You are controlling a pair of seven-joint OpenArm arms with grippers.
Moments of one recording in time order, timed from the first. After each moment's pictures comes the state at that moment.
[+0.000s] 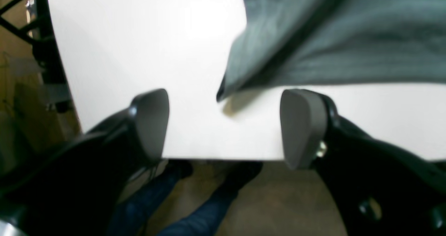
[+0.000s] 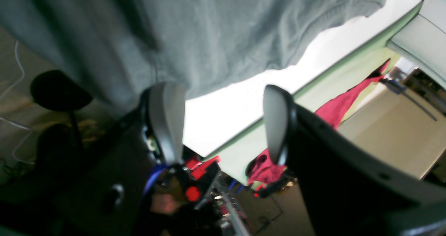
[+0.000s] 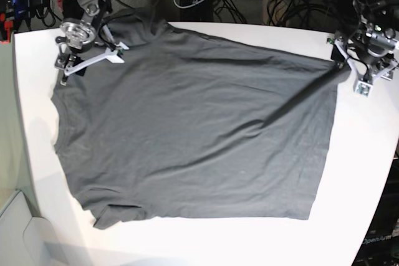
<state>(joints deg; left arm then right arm) 15.0 -10.1 -33.6 105.7 0.6 -39.2 55.2 -20.6 20.1 -15.5 116.3 -32.9 40.1 -70.2</state>
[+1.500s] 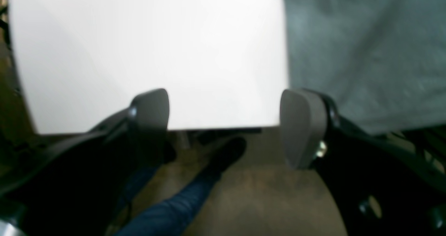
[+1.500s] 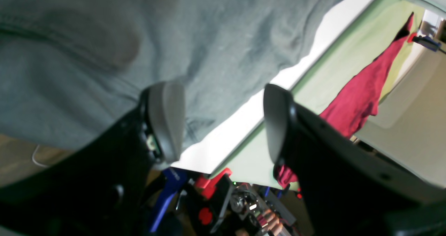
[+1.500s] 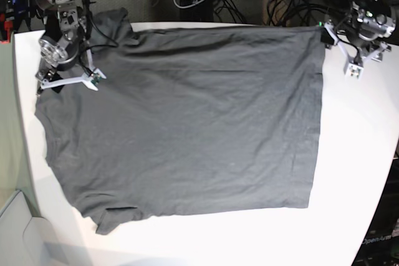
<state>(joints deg) 20.3 -5.9 -33.8 107.2 0.1 -39.2 56.0 -17.3 15.5 1.5 110.9 -32.8 40.2 -58.7</state>
